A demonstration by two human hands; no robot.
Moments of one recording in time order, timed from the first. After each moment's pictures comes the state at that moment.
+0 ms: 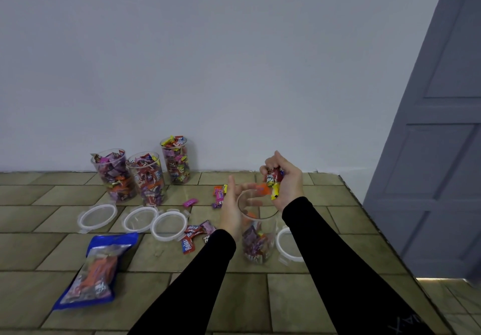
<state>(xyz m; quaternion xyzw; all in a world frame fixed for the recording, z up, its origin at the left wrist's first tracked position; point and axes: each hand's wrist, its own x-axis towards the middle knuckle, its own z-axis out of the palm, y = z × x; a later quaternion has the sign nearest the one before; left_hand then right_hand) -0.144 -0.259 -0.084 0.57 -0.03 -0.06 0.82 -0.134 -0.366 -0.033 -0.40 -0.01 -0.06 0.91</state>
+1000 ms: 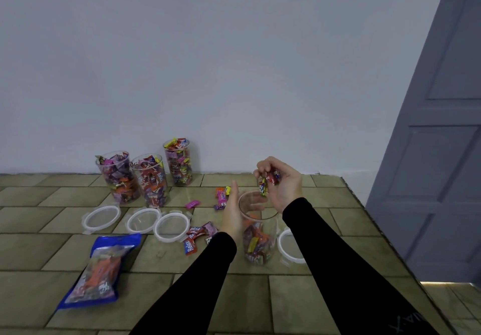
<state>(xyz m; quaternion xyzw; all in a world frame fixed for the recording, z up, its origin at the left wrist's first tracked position) -0.139 -0.257 -0.099 0.55 0.03 -0.07 0.83 -0.127 -0.362 -0.038 -0.44 -0.10 -0.08 0.89</state>
